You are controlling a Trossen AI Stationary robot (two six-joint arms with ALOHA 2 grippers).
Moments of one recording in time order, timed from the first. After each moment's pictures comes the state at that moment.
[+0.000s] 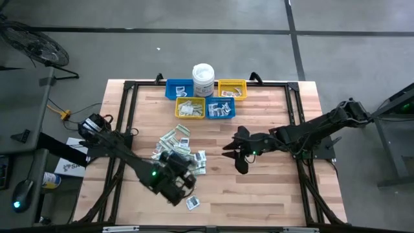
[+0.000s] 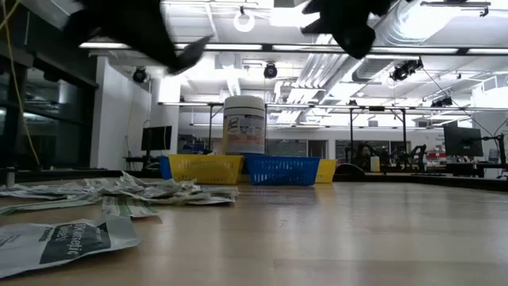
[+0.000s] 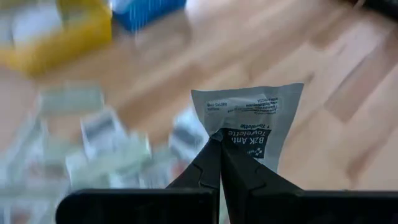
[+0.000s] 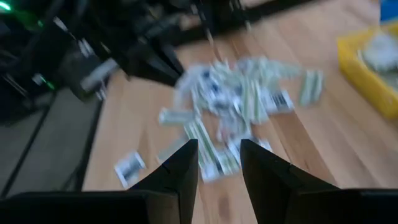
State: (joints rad) left arm -0.63 1.74 1.31 -0.85 -0.86 -1.42; right arm 0.29 1.33 0.88 -0.03 0.21 0.47
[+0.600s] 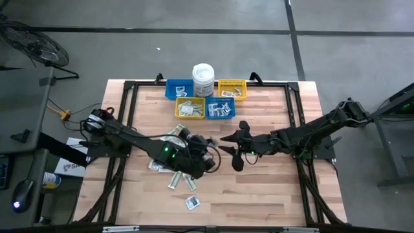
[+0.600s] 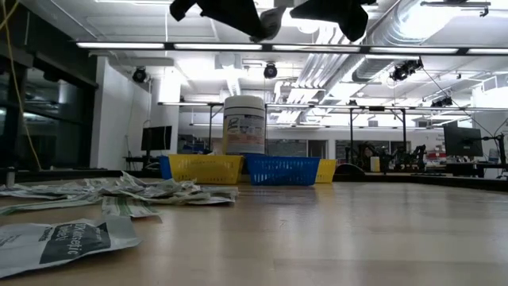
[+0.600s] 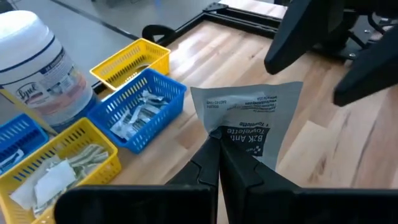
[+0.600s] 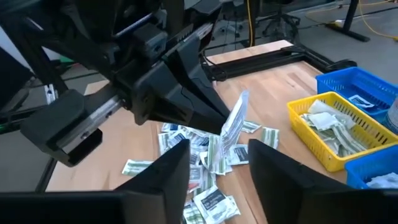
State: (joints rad) left arm -0.40 1.74 1.45 -0.58 -0.95 -0.70; right arm 0.33 1.34 0.88 0.12 0.47 0.34
